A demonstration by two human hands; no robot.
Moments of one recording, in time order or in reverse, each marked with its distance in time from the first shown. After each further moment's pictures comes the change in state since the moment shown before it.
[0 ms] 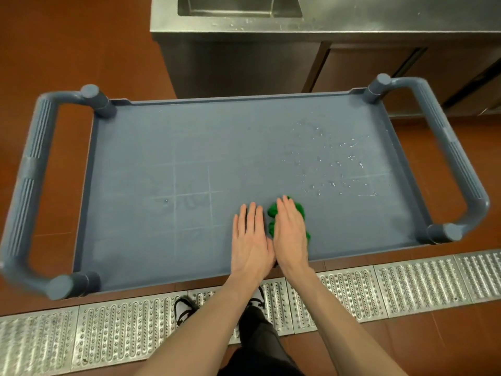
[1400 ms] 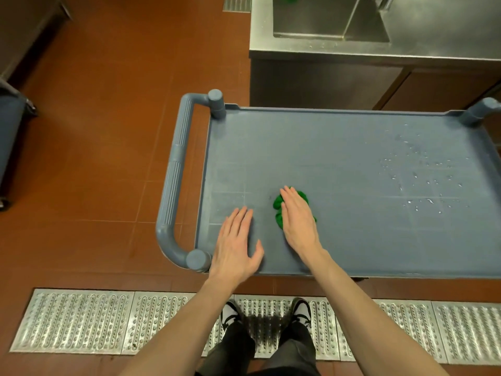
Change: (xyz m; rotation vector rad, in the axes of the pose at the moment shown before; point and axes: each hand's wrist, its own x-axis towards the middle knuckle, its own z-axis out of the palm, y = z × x) left_hand -0.061 -0.252 -0.118 -0.160 0.175 0.032; right_hand 0.014 -0.178 0.115 0.066 -0.058 -0.385
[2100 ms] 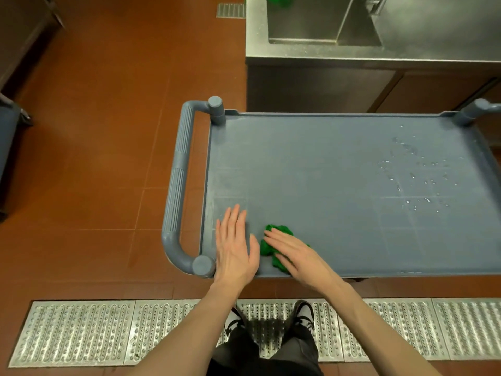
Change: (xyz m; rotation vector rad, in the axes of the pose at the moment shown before) left_hand 0.005 0.003 -0.007 -0.020 0.129 -0.059; right_hand -0.062 -0.008 -0.022 0.064 -0.342 -0.354
